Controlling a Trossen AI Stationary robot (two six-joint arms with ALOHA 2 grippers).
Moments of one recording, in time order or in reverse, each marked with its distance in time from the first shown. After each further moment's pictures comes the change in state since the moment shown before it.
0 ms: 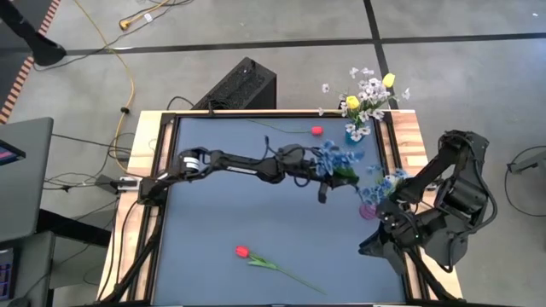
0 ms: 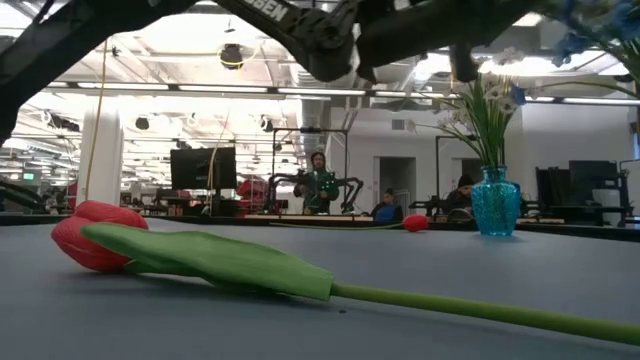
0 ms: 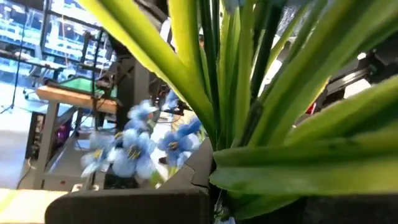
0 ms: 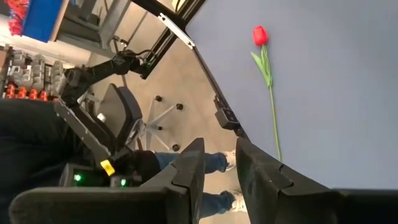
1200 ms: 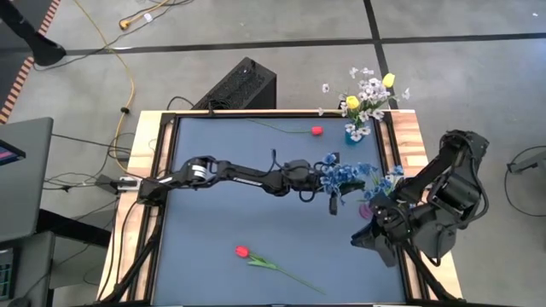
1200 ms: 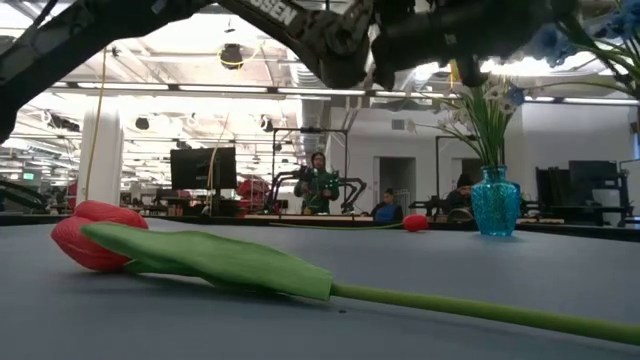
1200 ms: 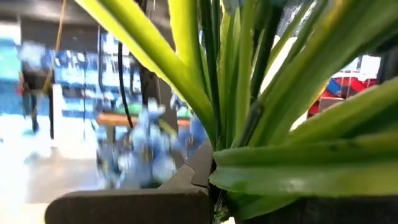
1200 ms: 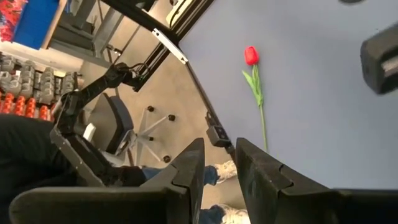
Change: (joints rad) left arm -0.080 0.088 0.079 0.019 -0.244 0.244; right arm -0.071 0.000 0.000 0.003 0.000 -0.079
